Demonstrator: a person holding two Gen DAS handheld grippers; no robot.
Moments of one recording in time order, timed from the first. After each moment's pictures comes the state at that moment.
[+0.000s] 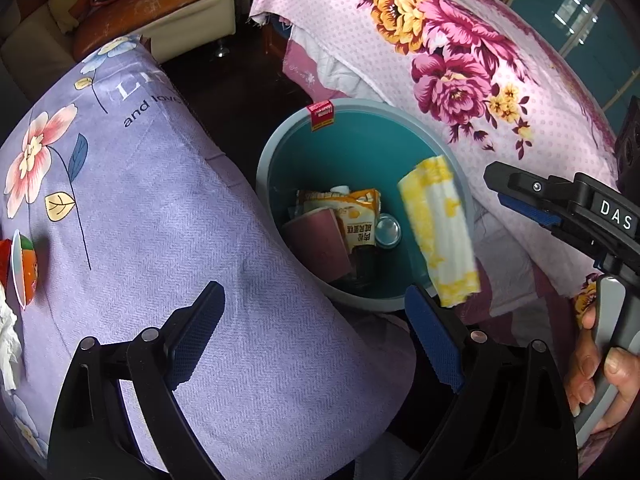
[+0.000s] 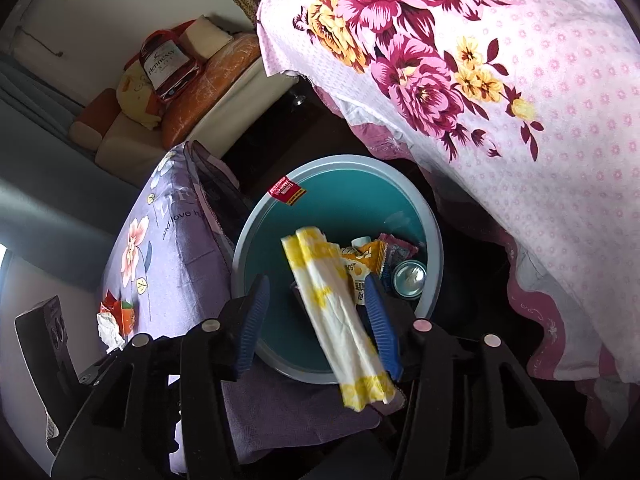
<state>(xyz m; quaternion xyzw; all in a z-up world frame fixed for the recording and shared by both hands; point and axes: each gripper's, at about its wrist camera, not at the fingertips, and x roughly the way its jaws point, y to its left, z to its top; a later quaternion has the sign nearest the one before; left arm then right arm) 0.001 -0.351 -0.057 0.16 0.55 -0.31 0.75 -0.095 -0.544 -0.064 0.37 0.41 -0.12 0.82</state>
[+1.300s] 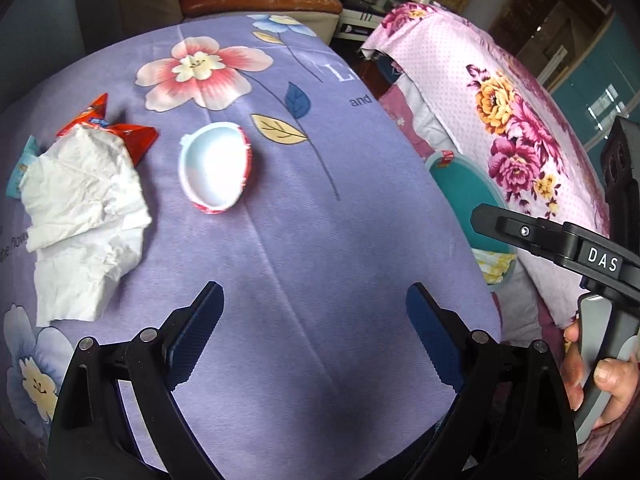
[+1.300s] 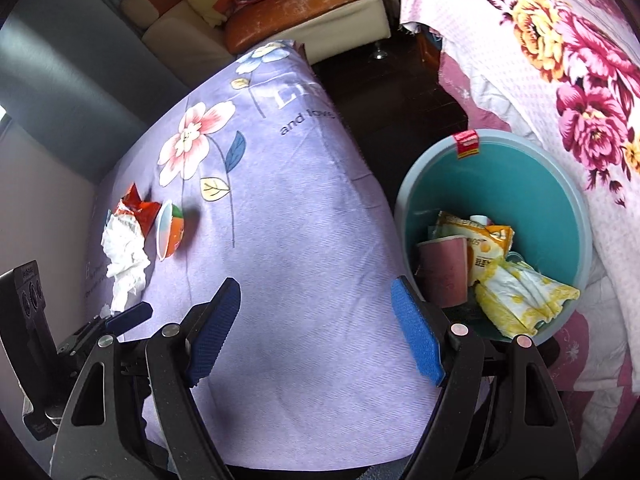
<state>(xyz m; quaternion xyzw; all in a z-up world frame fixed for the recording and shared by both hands) 0.042 -0.144 -0.031 0.03 0.55 -0.24 0.80 0.008 -0.357 -0.035 0.23 0.51 -0.02 0.83</state>
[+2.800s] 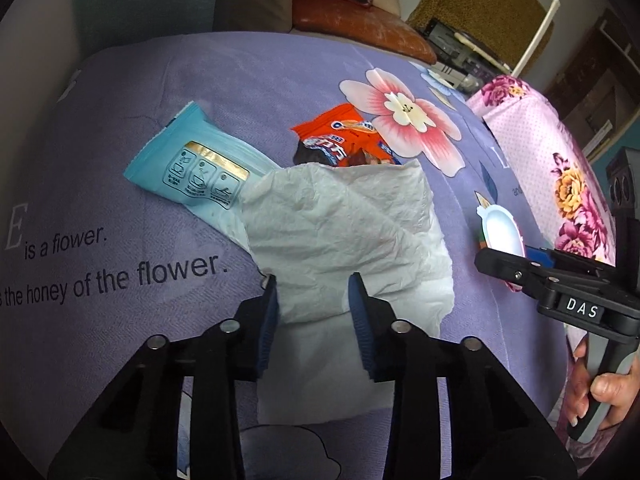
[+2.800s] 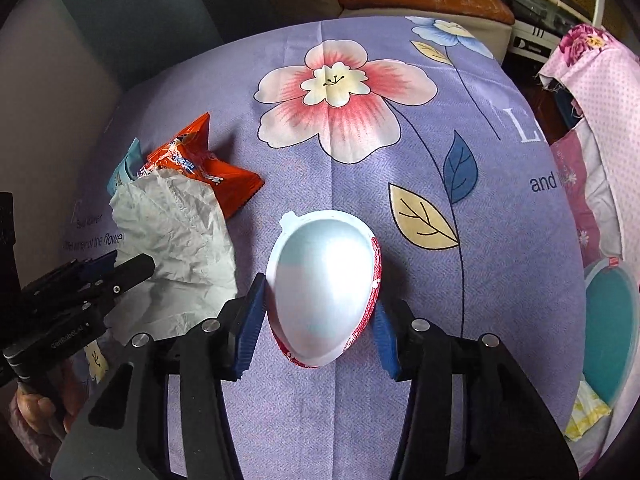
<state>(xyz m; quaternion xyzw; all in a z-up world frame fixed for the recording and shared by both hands) 0.124 0.013 -0.056 -0.04 0.53 -0.16 0.83 0.136 -0.190 -0.066 0.08 0.55 0.07 0.83</state>
